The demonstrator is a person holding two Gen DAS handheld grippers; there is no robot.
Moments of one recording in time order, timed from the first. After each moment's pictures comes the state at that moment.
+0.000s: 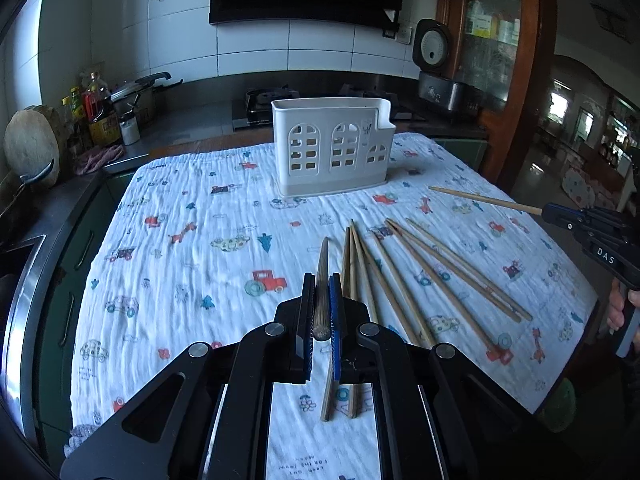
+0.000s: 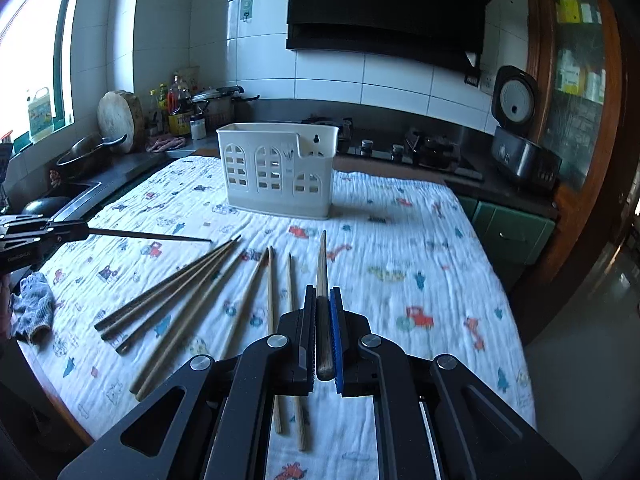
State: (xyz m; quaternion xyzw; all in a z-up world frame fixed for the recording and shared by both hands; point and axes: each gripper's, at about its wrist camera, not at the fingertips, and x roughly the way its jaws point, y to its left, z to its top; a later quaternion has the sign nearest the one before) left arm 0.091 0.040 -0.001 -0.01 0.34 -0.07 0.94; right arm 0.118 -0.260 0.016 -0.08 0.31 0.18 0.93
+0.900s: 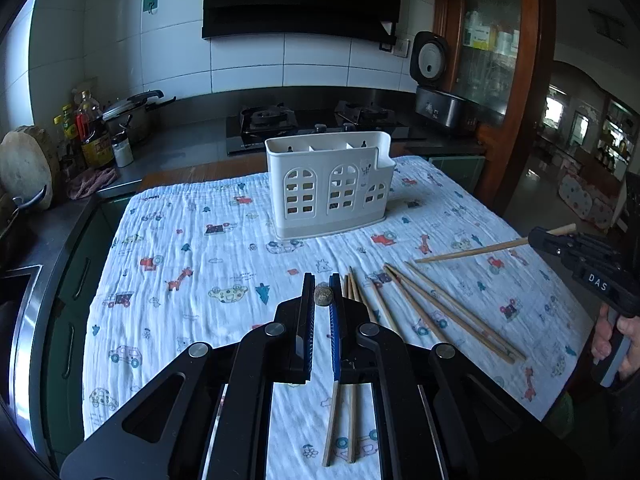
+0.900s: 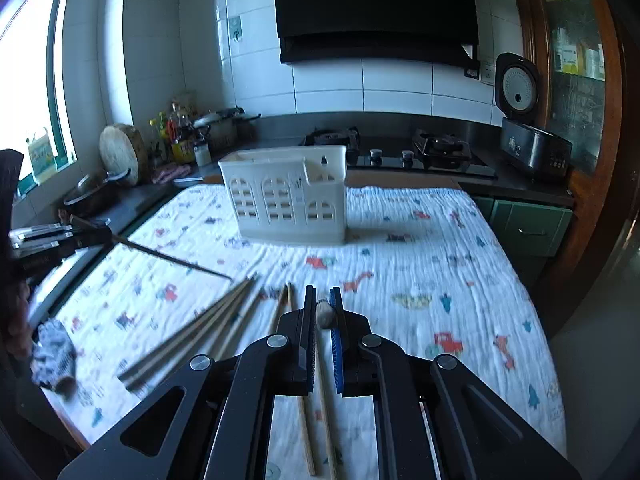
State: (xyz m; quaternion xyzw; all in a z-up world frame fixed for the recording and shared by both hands) left arm 0.126 0.038 0.035 -0.01 0.32 -0.09 0.94; right arm 0.142 -0.250 0.031 -0.02 0.30 0.20 0.93
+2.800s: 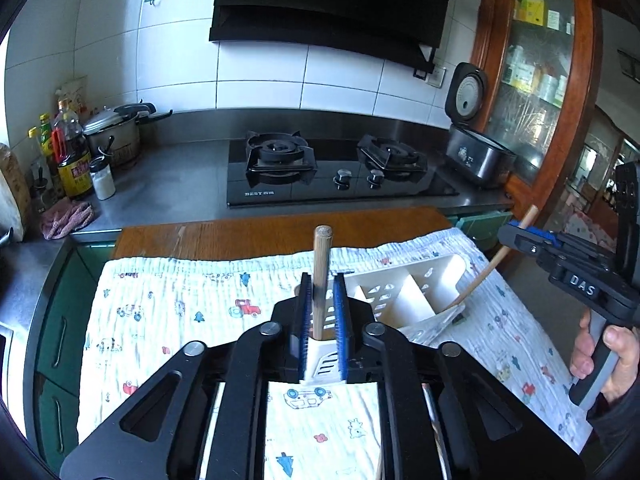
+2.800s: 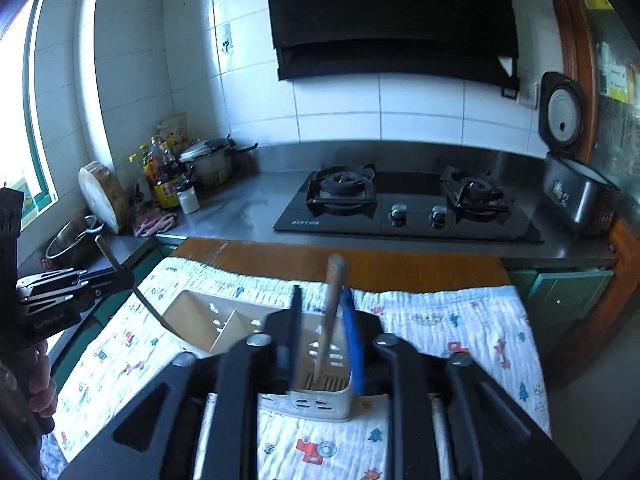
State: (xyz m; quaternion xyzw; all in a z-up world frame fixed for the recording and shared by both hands) left arm 0.331 0.069 0.079 -0.05 0.31 -0.07 0.95; right arm 0.372 -0.182 0.092 -0.01 0.29 0.22 0.93
